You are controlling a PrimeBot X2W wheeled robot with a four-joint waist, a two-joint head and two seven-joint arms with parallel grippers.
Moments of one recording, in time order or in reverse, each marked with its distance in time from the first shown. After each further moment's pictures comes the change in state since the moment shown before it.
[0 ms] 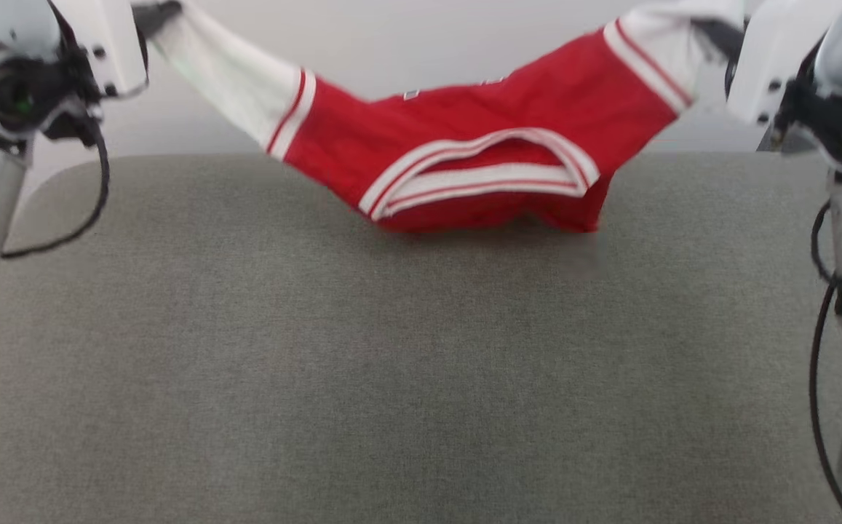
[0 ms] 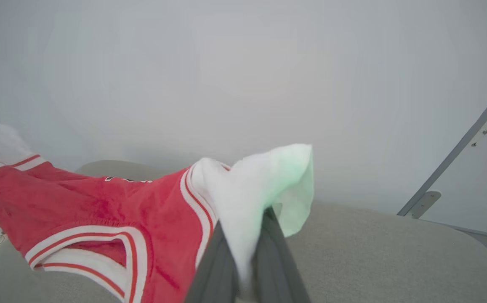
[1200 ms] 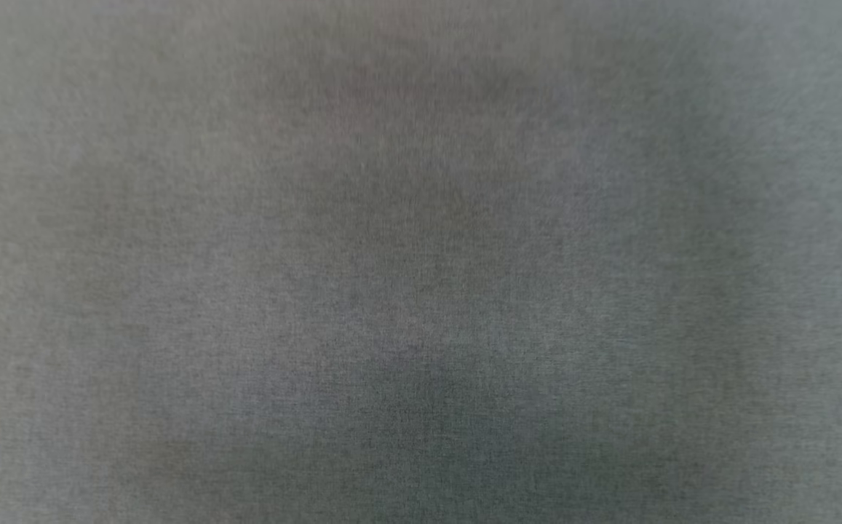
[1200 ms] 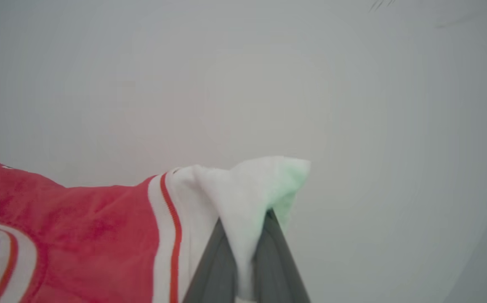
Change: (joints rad) left arm -0.493 -0.088 0.039 0.265 0.245 -0.080 -0.842; right arm -0.603 0.044 -0.004 0.519 -0.498 0.000 -0.948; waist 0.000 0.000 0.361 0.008
